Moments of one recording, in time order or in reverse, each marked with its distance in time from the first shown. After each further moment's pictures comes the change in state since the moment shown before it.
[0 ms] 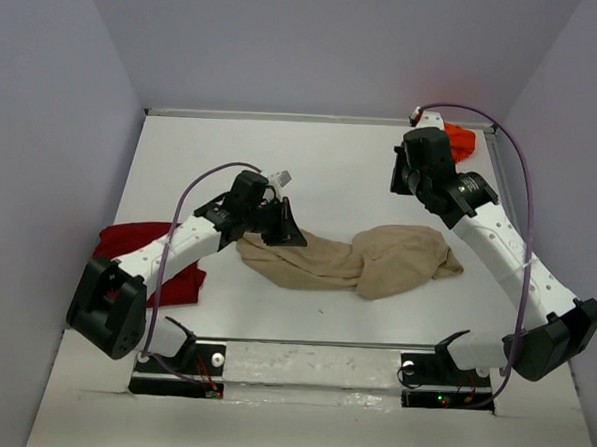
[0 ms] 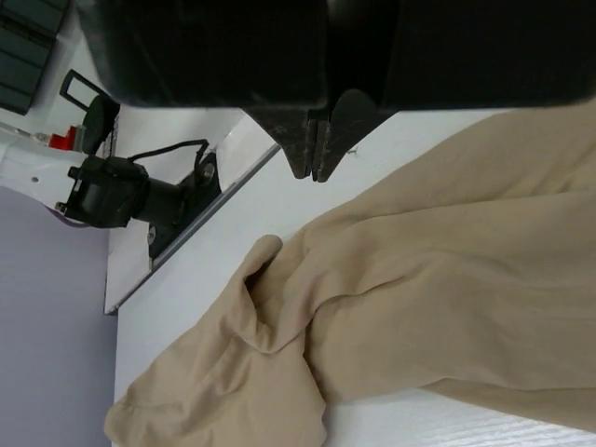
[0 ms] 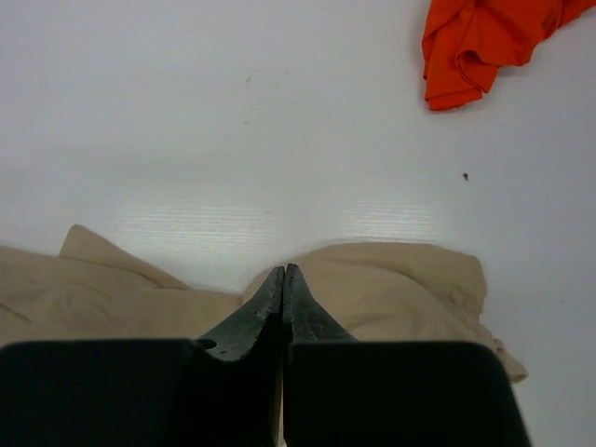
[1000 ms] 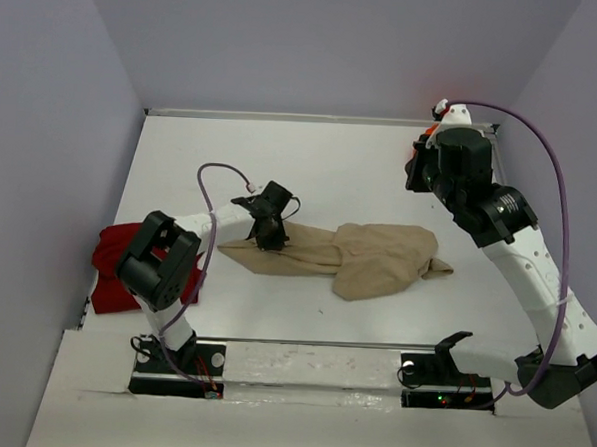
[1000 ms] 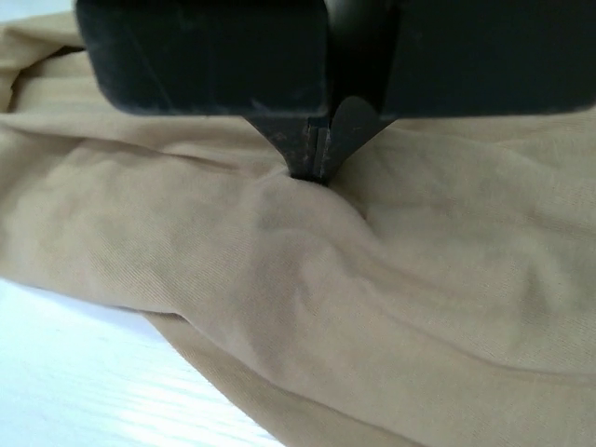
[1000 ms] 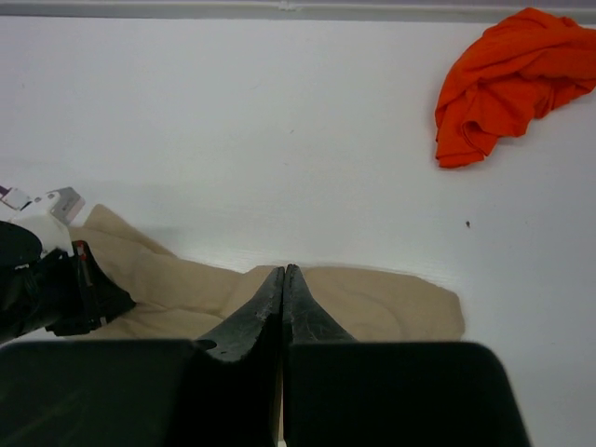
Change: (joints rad) left arm -0.050 0.370 0.116 -0.126 -0.579 -0.113; right arm 0.000 -0.151 0.042 -0.002 -0.073 -0.073
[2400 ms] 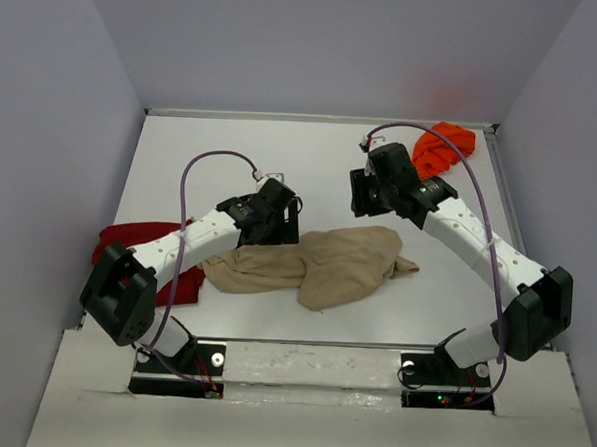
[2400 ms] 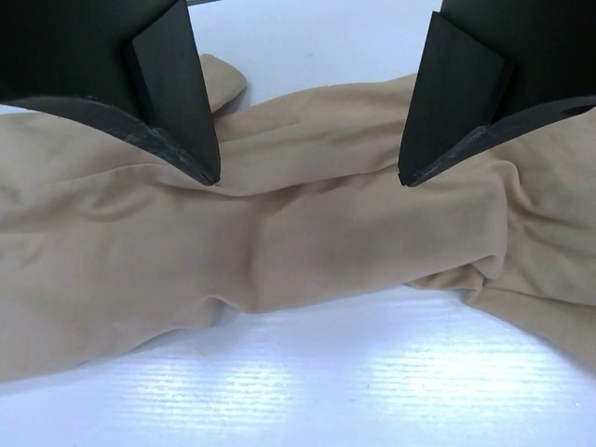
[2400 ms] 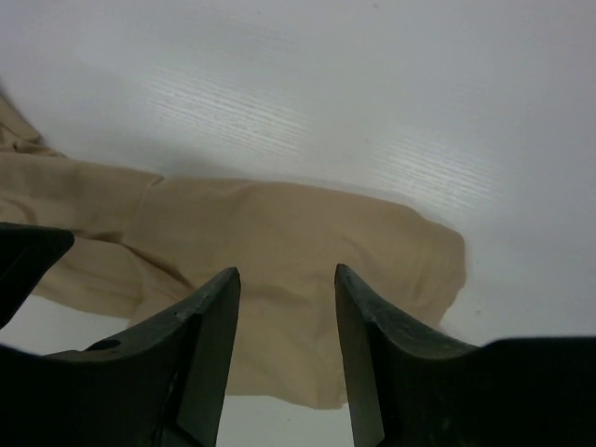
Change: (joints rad) left arm -0.095 -0.272 0.013 -0.173 -0.137 0.130; right arm 0.063 0.248 -0.140 0.046 -0.193 -0.004
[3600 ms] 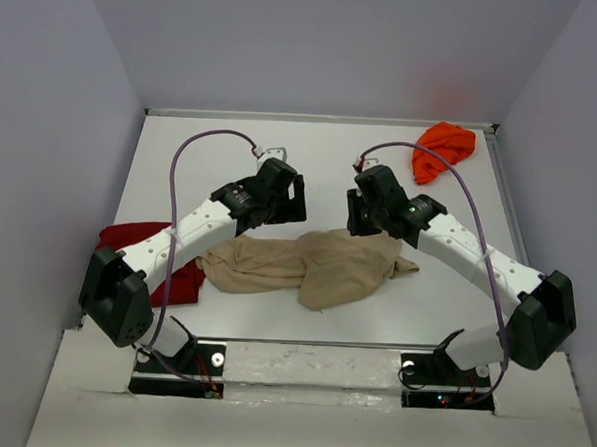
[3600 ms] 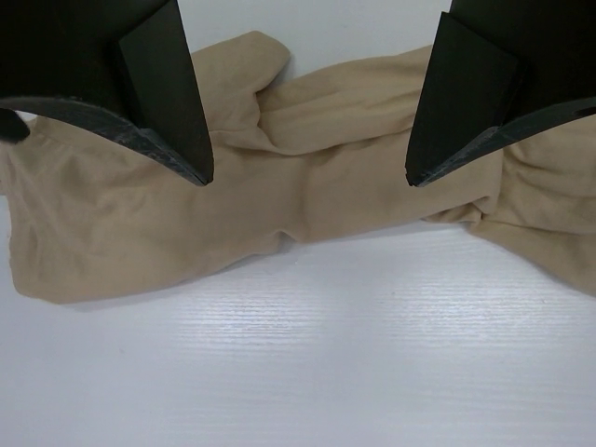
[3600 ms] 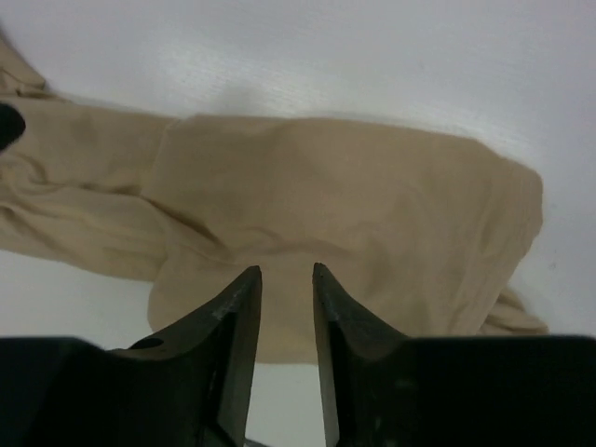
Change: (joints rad) left arm 0.000 -0.014 0.163 -0.005 -0.050 0.019; right arm 0.110 0.005 -0.112 0.038 0.046 0.132
